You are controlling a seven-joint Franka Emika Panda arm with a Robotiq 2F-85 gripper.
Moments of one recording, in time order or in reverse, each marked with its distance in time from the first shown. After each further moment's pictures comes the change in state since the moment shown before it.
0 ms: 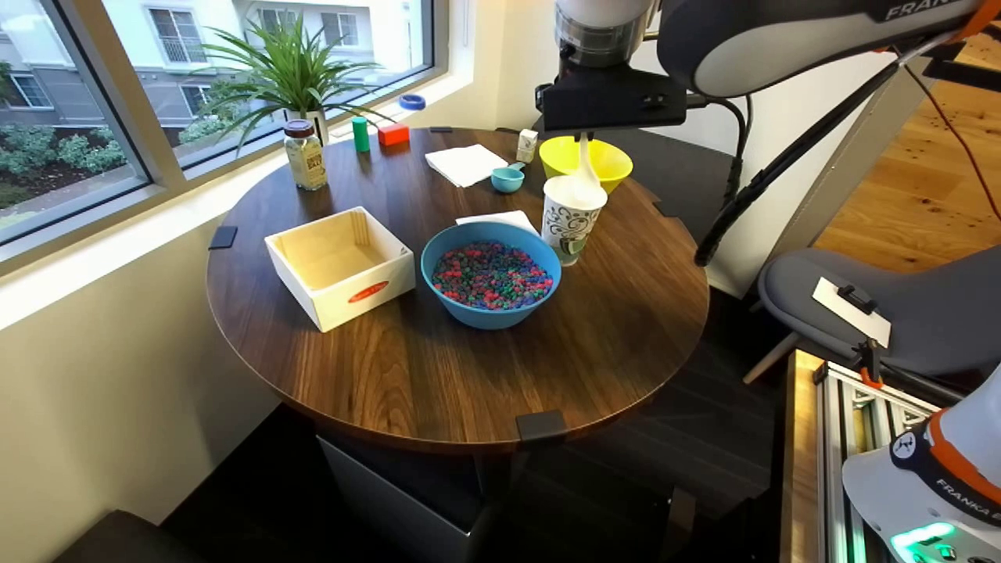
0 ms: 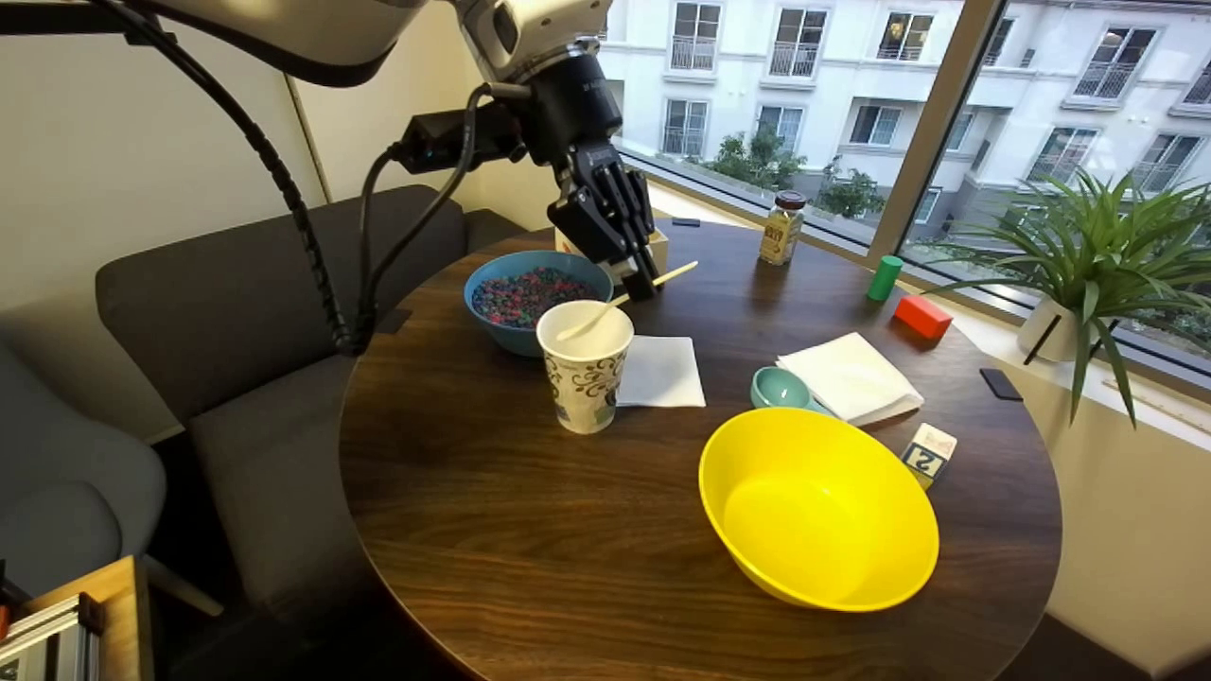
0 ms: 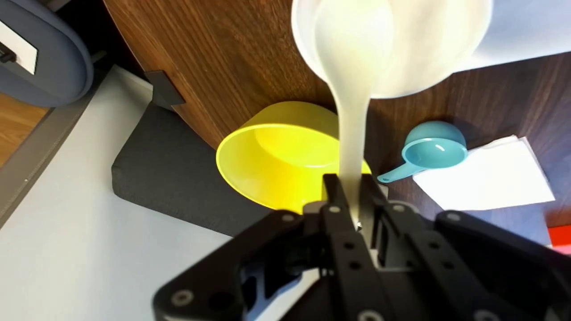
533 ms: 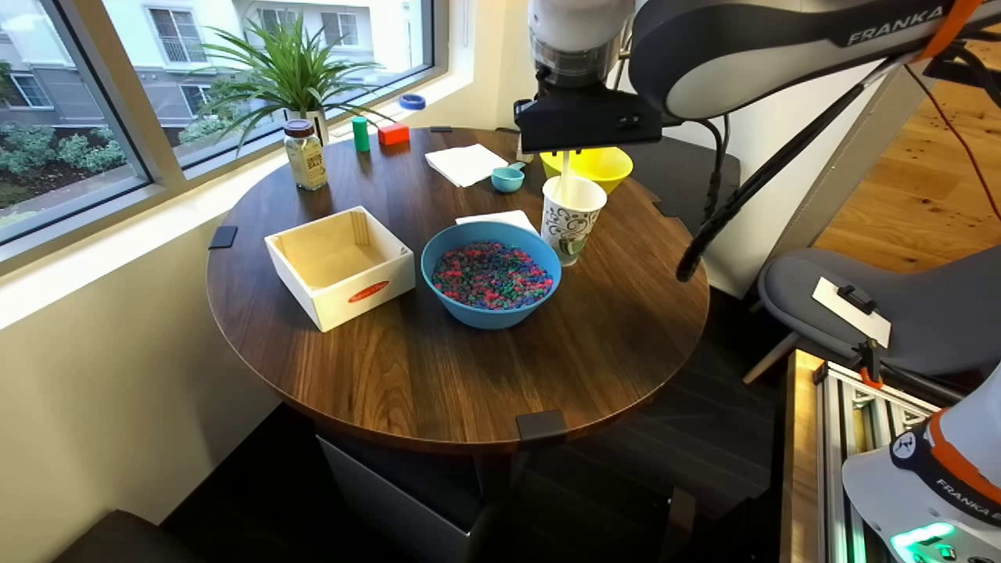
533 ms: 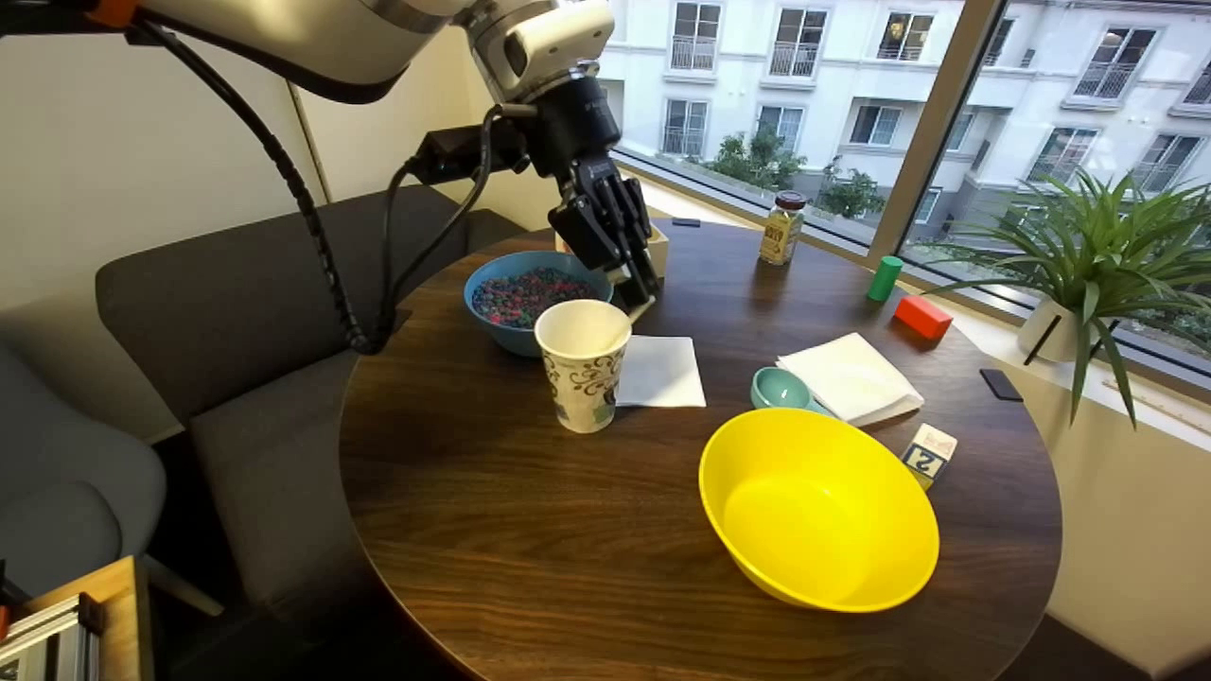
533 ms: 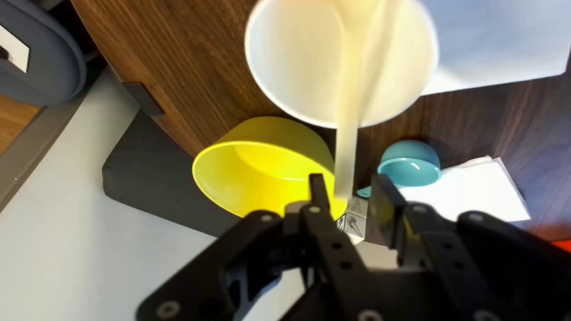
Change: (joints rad) arm 0.030 0.062 0.000 0.038 -0.005 0.000 0.016
